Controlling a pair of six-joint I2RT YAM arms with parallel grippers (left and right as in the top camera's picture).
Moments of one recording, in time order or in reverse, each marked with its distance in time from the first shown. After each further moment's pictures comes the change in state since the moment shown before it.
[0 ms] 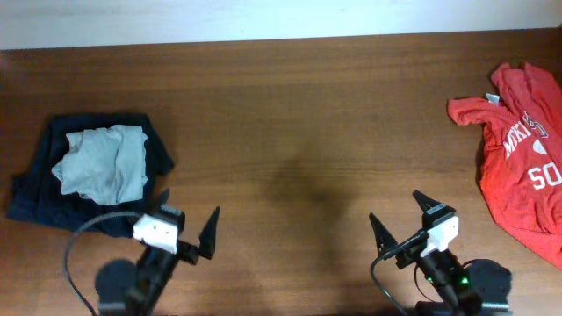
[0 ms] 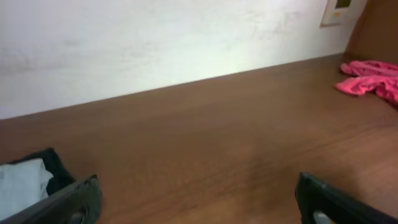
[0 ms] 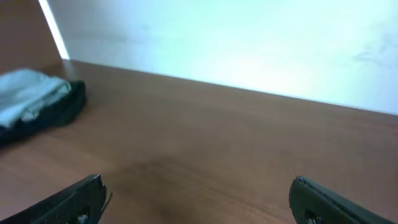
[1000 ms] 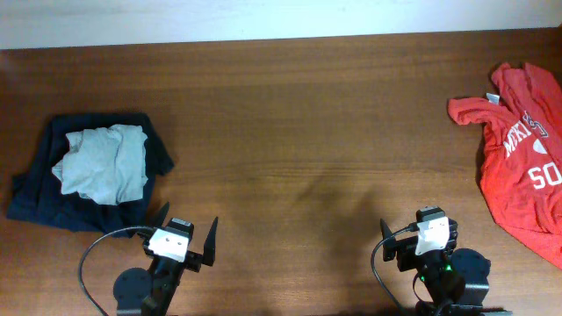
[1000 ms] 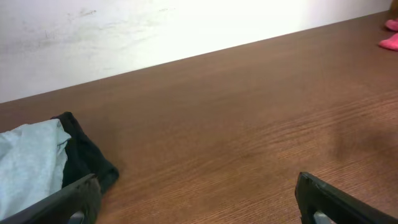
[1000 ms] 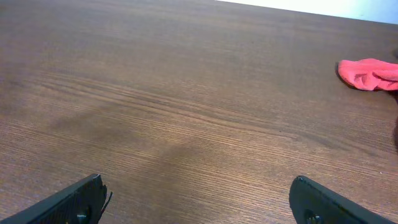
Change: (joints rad) left arm 0.000 -0.228 -0.231 -0.031 -0.088 0.098; right arm 0.000 -0.039 -0.121 -0.208 0.278 -0.127
